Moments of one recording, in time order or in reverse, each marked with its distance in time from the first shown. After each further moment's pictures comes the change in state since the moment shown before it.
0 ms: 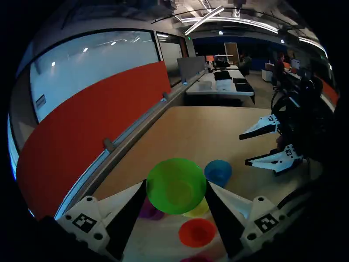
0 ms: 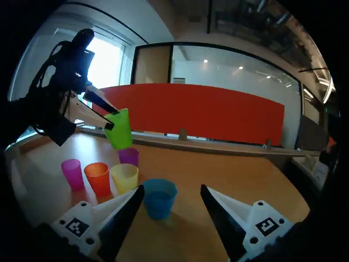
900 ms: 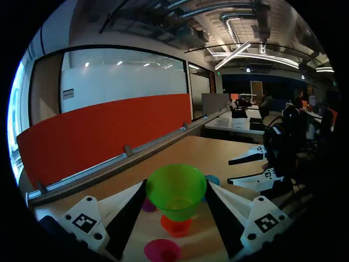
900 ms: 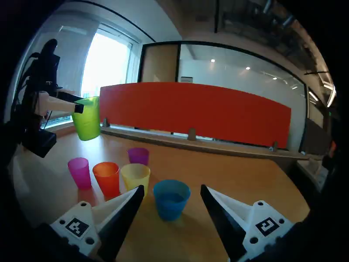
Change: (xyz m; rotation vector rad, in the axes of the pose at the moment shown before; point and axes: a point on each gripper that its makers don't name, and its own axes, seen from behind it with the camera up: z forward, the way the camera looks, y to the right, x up) left arm -0.011 0.027 -0.094 0.166 0.263 -0.207; right arm 0.001 -0.023 0.002 0.045 -0.011 -0.025
